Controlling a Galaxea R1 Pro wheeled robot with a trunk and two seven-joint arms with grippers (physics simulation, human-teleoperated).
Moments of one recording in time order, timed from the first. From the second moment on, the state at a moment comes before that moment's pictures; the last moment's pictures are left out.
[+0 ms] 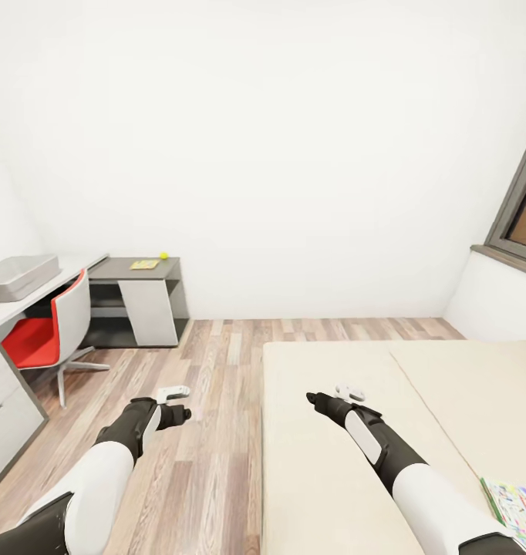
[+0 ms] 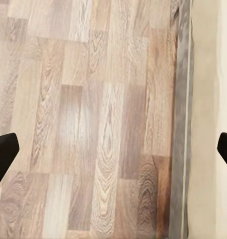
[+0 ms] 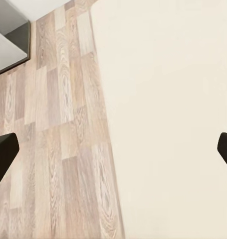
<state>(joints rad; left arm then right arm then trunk) -0.82 -0.05 0.51 -0.42 -0.43 0.50 -0.11 -0.71 -0.01 0.22 -0.55 -0.64 0.29 -0.05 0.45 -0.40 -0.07</state>
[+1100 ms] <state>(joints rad) -0.82 -0.05 0.51 -0.42 -0.43 0.48 -0.11 -0.71 -0.01 0.22 -0.55 -0.64 0.29 -0.05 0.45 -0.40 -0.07</state>
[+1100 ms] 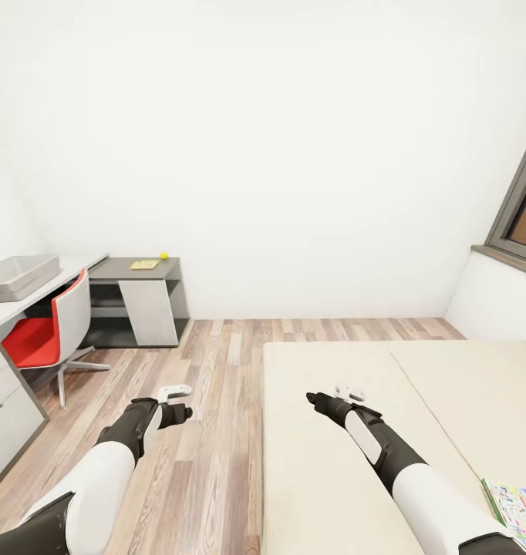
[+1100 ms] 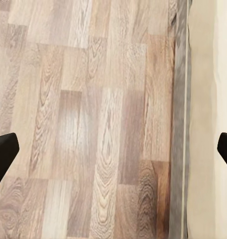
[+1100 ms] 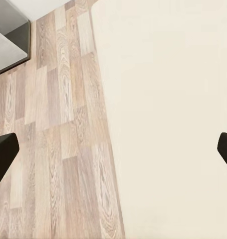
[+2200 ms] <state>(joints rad) -0.82 -0.05 0.51 -0.42 -0.43 0.48 -0.10 -0.71 -0.01 0.27 -0.55 -0.64 0.29 -0.06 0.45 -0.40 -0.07</state>
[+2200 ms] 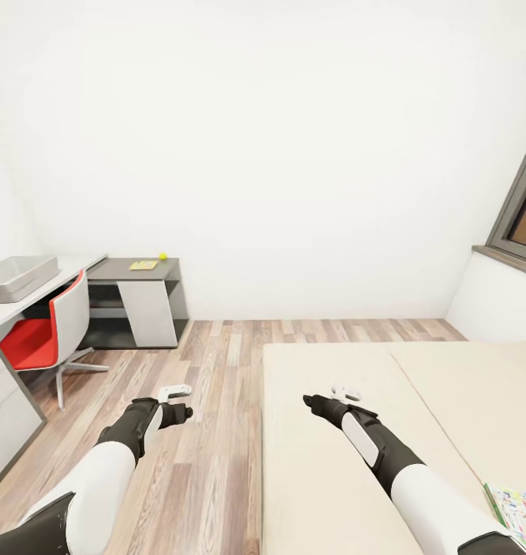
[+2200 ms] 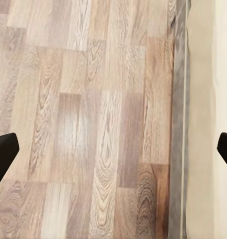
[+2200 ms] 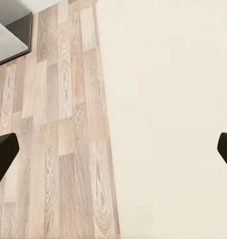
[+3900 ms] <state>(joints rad) -0.82 -0.06 0.51 -0.42 -0.43 0.48 -0.10 -0.71 -0.01 0.27 -0.55 -0.64 0.29 -0.06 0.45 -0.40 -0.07</state>
